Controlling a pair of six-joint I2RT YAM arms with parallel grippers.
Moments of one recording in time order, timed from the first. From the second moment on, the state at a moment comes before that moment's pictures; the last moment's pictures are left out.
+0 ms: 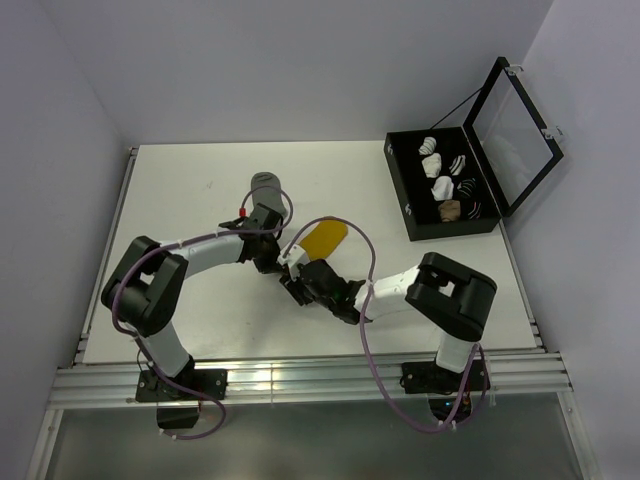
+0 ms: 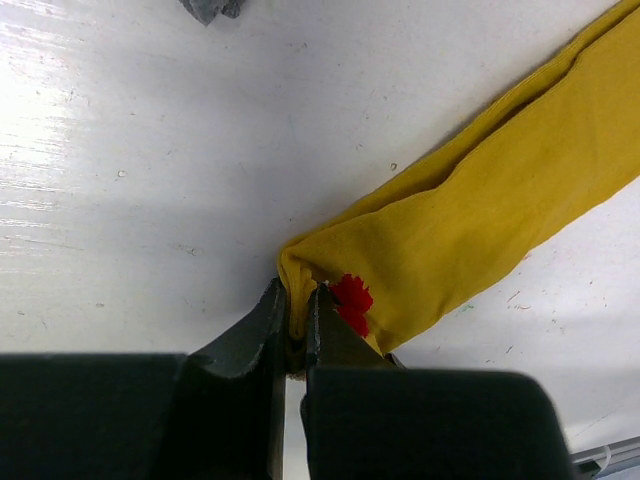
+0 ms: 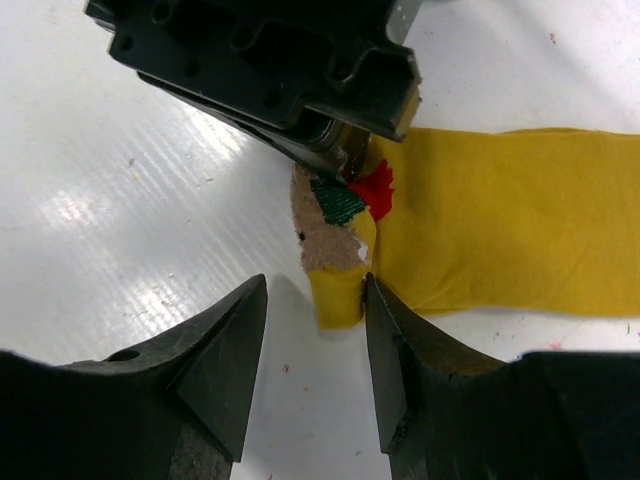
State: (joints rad) left arm -0.57 1.72 0.98 -0.36 -0.01 -0.95; right arm 1.05 1.74 0.69 0.52 0.23 0.03
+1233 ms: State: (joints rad) left arm -0.55 1.73 1.00 -0.36 0.04 -0.93; right arm 1.06 1.81 0.81 0.45 0.27 0.02
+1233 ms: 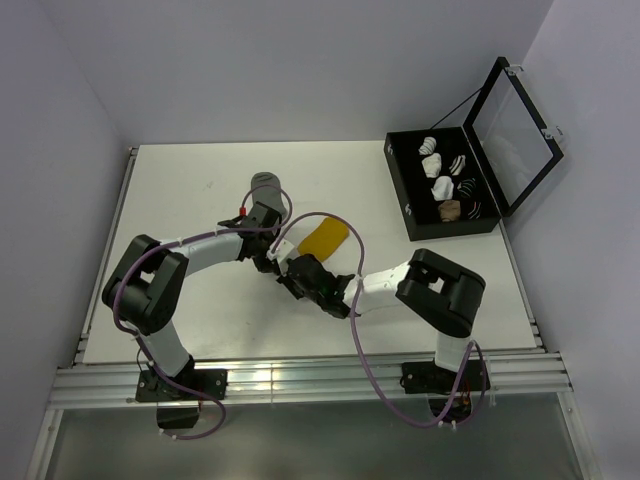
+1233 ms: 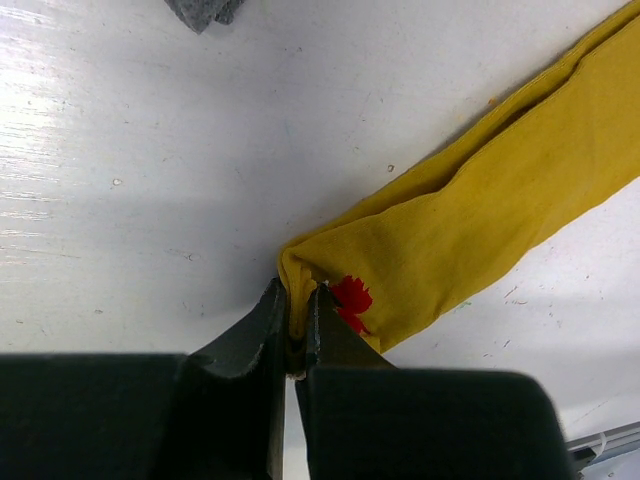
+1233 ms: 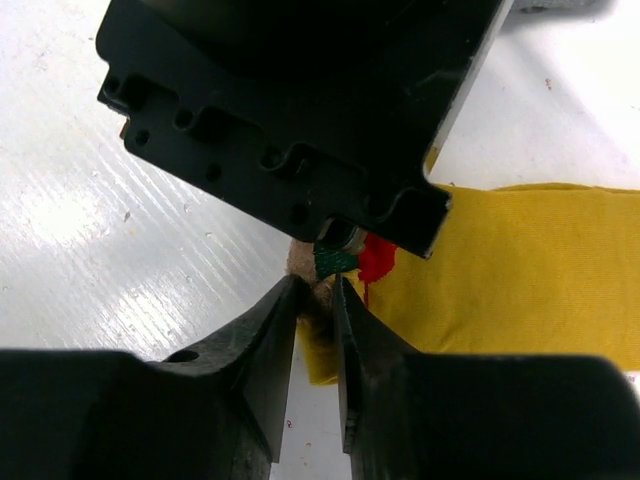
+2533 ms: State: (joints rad) left arm -0.48 1.34 0.68 -0.13 -0.03 -1.14; right arm 0.78 1.84 0.89 0.30 -0.26 0.27
